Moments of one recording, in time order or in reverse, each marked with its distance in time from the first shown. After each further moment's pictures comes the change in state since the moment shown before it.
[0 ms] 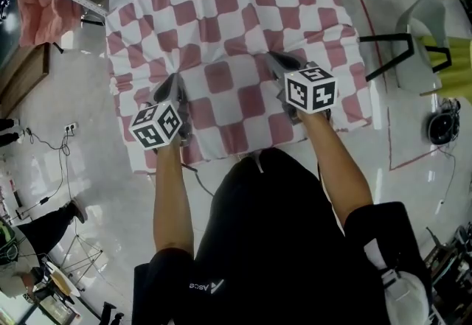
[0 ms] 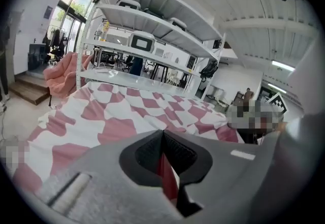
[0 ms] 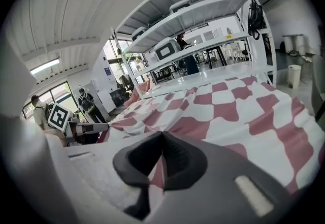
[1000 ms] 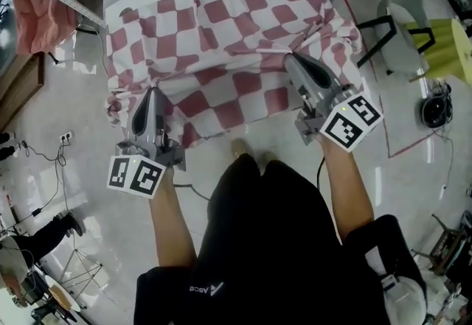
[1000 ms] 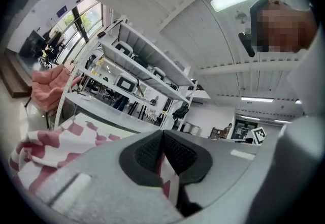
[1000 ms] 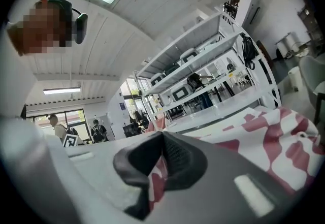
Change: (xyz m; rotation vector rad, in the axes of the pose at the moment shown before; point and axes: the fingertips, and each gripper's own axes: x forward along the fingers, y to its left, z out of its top) left arm -0.208 -0.073 0.050 -0.056 -0.443 -0.255; right arm -0.195 0.121 0.032 0.031 -0.454 0.130
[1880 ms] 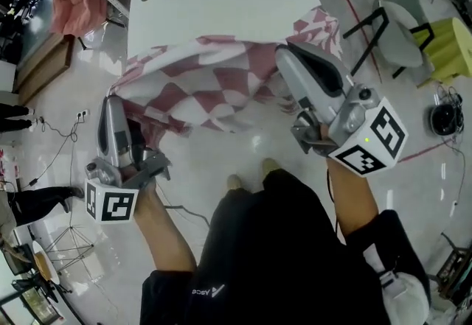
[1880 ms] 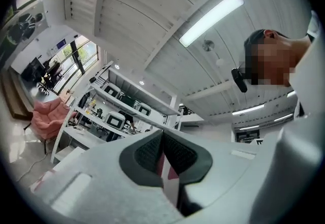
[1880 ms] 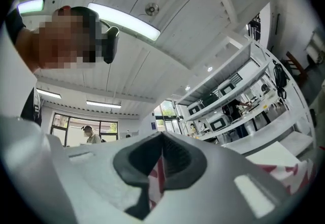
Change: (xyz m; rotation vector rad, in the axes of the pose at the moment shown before) left arm -0.236 -0.239 0.081 0.120 -0.359 -0.024; right arm -0.264 0.195 0.093 -0.158 -0.272 0.349
